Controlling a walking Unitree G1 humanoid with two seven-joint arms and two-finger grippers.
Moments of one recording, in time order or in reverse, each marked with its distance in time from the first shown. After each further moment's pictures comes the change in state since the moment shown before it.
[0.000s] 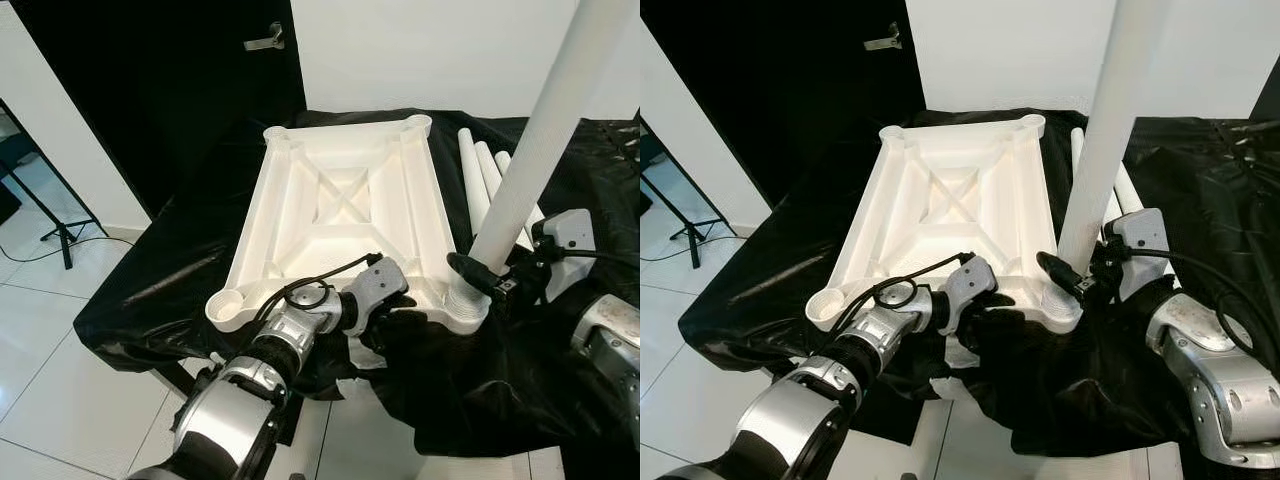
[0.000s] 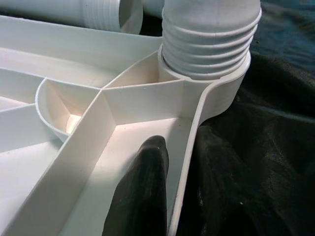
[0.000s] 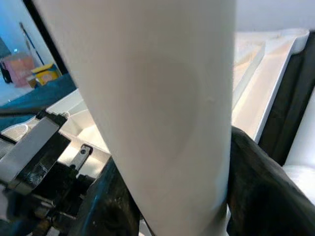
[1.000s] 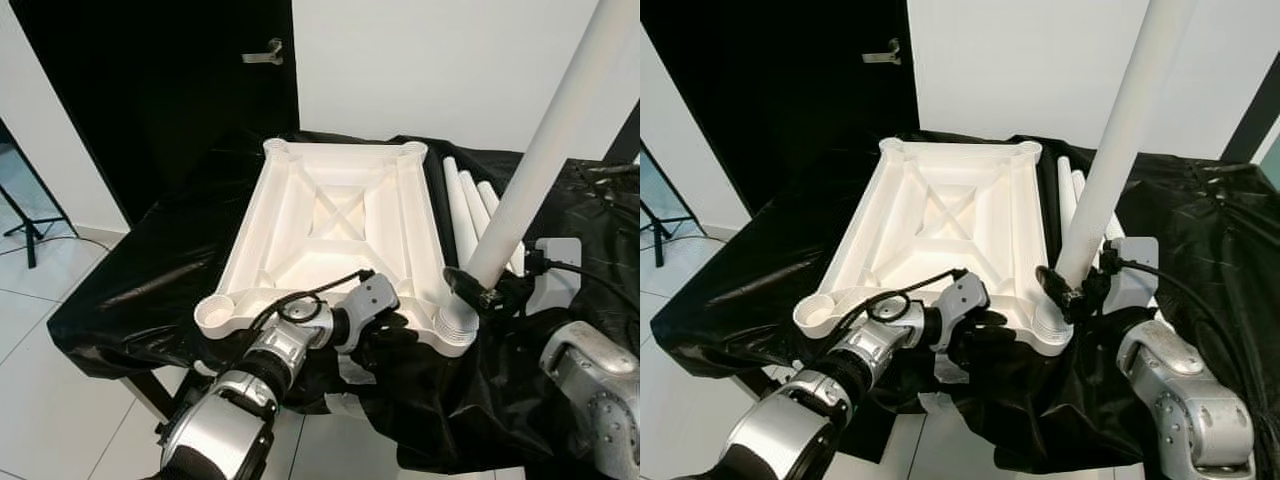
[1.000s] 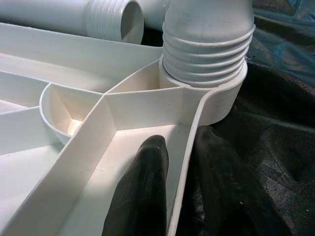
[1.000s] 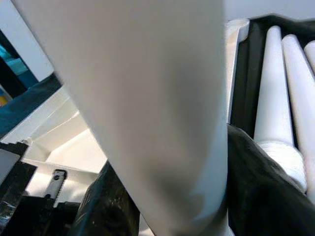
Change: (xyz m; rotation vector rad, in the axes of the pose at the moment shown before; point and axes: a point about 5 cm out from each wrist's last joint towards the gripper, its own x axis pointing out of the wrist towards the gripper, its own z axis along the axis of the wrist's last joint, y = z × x) left arm -0.001 -0.006 -0.011 -0.037 0.017 -0.006; right arm 0.006 0.014 -0.018 0.148 0.000 -0.224
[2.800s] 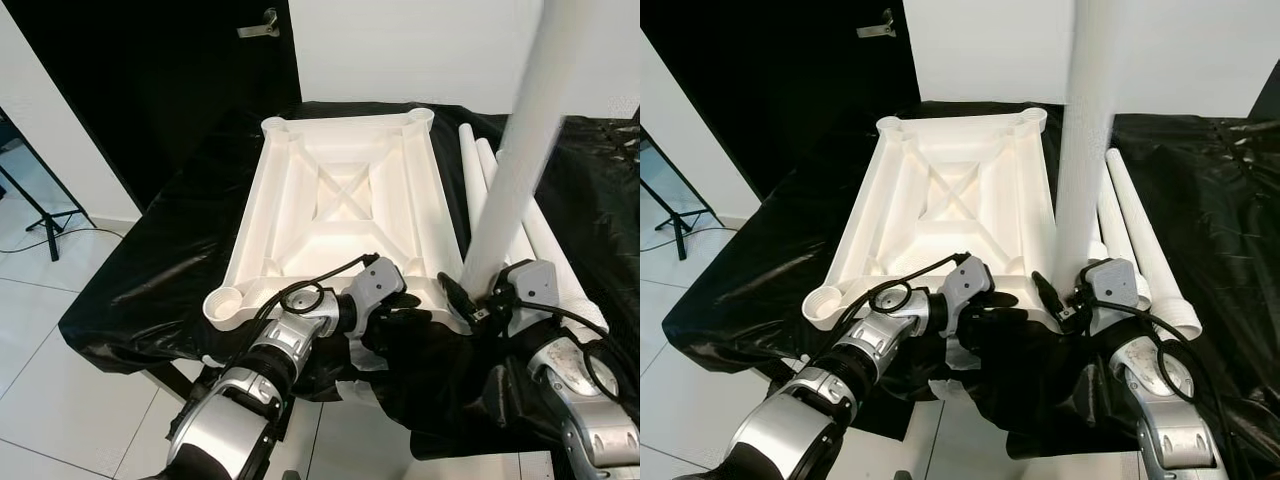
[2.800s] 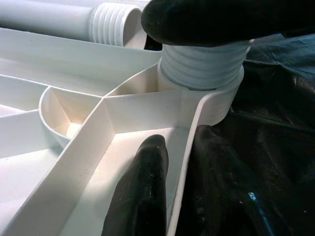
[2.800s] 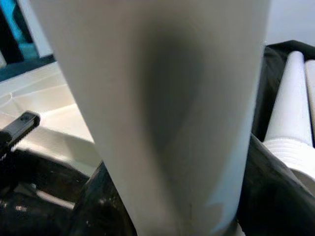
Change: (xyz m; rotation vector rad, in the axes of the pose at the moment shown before) left arm 0.002 -0.001 0.014 0.031 -0.078 -0.002; right arm 0.008 -0.014 -0.029 -0.267 -0.192 0.031
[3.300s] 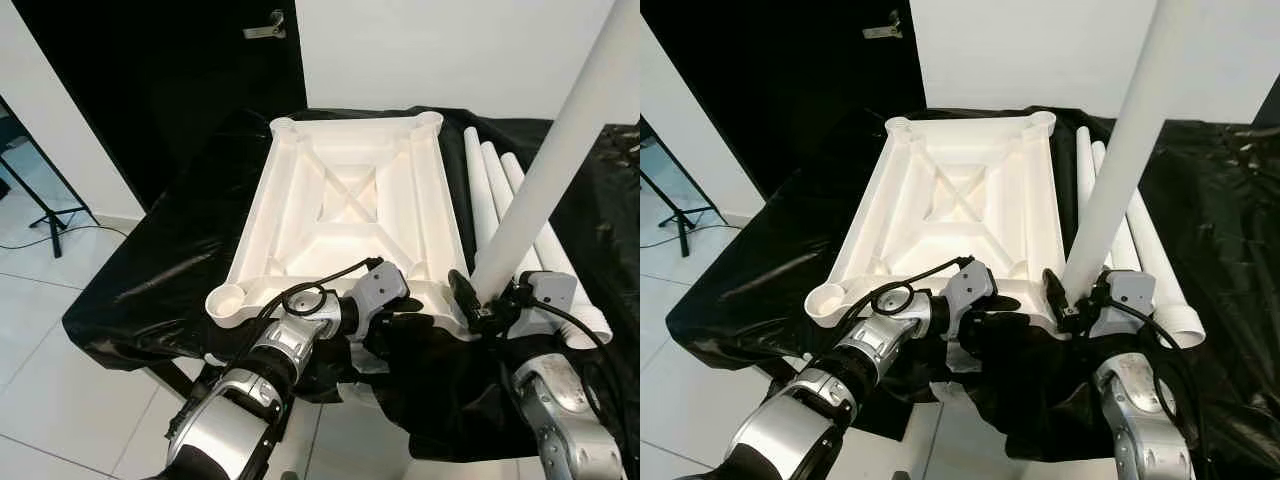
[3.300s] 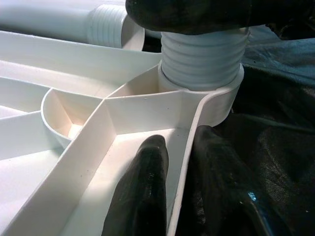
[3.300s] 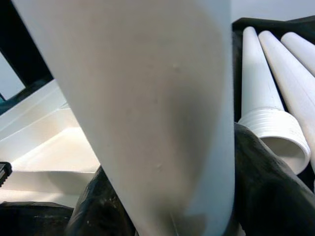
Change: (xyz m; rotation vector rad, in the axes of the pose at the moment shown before) left arm -0.002 -0.001 -0.004 0.003 0.024 -0.006; right arm 0.002 0.013 -0.010 0.257 0.041 -0.230
